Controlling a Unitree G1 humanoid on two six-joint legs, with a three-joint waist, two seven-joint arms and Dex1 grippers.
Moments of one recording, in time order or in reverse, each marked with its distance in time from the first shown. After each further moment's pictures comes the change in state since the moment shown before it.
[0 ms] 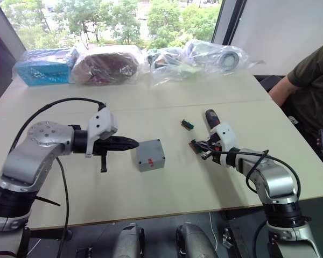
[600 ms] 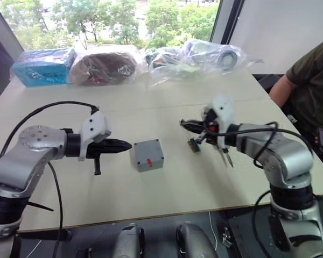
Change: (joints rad) left arm 0.069 0.050 0.039 -0.017 -0.001 -0.001 0.025; right arm -0.282 -0.044 0.075 -0.207 0.216 0.258 0.027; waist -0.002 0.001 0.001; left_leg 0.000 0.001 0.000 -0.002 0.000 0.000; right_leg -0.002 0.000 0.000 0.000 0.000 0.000
